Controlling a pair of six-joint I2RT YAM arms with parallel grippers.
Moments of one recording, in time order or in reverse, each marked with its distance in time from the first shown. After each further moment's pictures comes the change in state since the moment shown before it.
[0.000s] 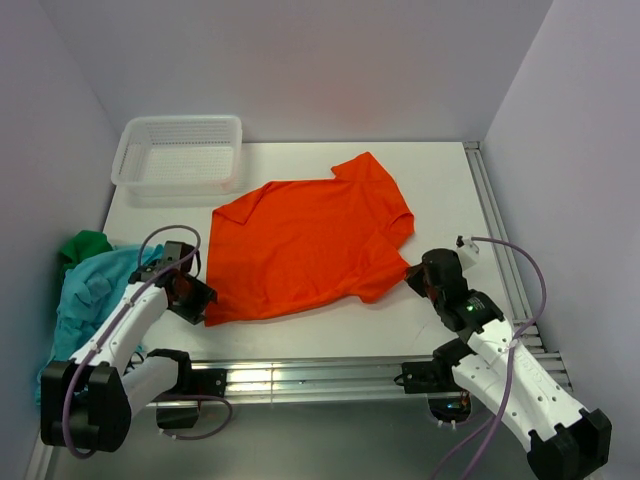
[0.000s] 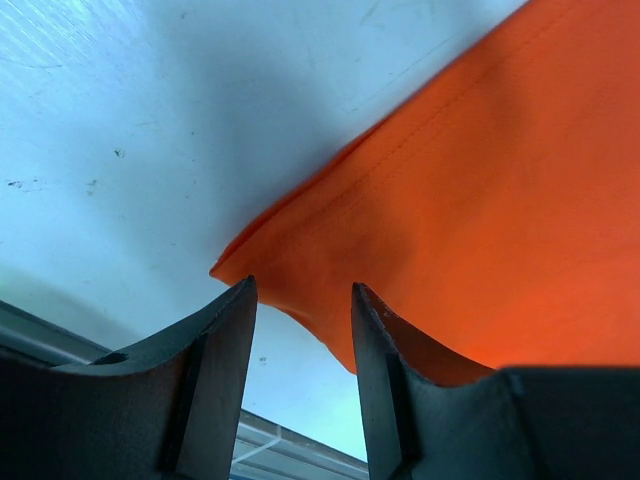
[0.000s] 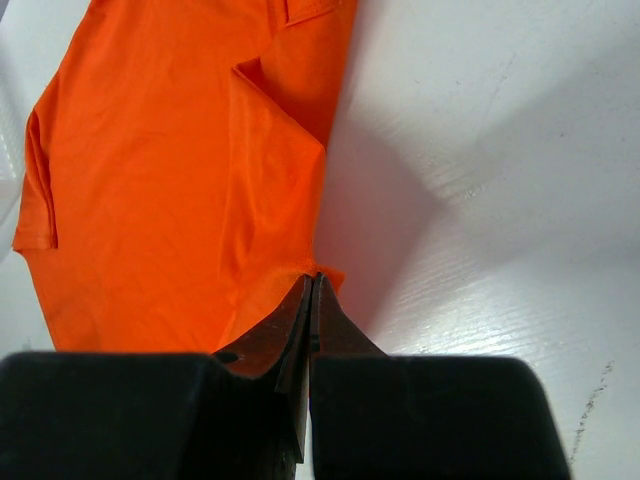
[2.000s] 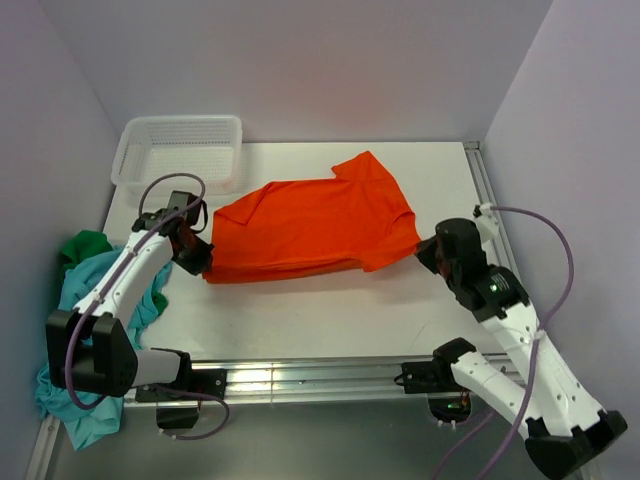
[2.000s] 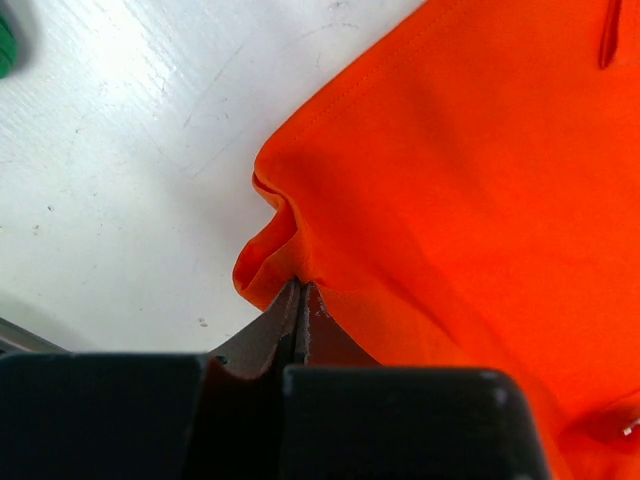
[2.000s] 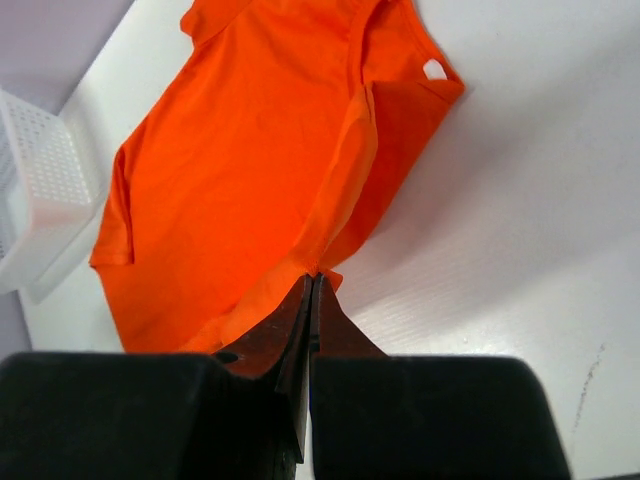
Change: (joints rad) left arm -0.047 0.305 0.439 -0.114 -0.113 0.024; right arm -0.006 0.177 0.444 -0.239 0.042 -0.049
